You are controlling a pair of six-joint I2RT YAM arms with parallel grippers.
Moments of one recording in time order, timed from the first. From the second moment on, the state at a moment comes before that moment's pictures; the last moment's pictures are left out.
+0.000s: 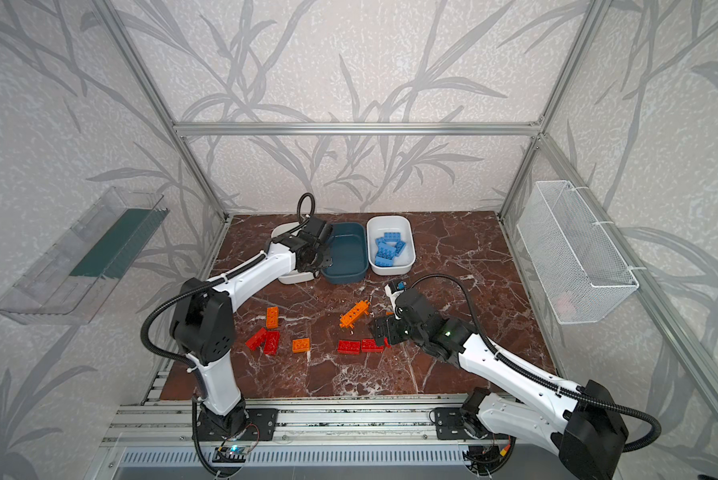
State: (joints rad) left arm -0.48 1.94 1.62 -0.73 -0.30 -0.67; right arm 0.77 1.04 0.69 -0.42 -0.04 0.48
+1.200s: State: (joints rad) left arm -0.44 2.24 2.01 -0.83 -0.15 -0.62; right arm 0.50 1.09 0.68 -0.40 -0.22 0.41
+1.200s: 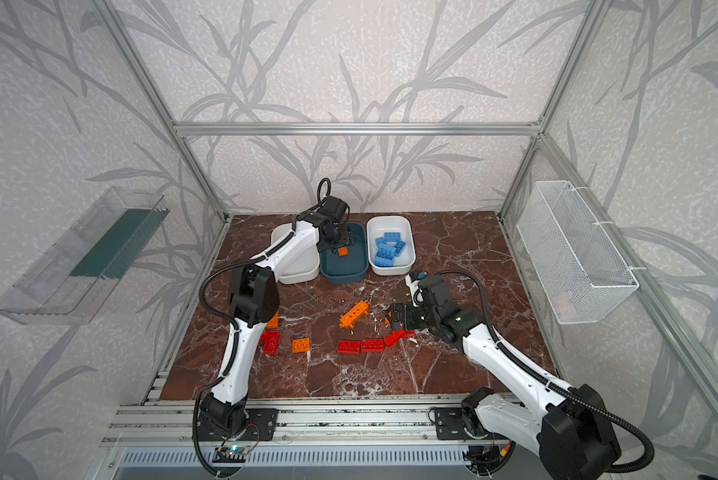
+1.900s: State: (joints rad) left arm -0.36 1.46 0.87 -0.70 -0.35 -0.71; right arm 0.79 1.05 0.73 -0.43 -0.15 0.45
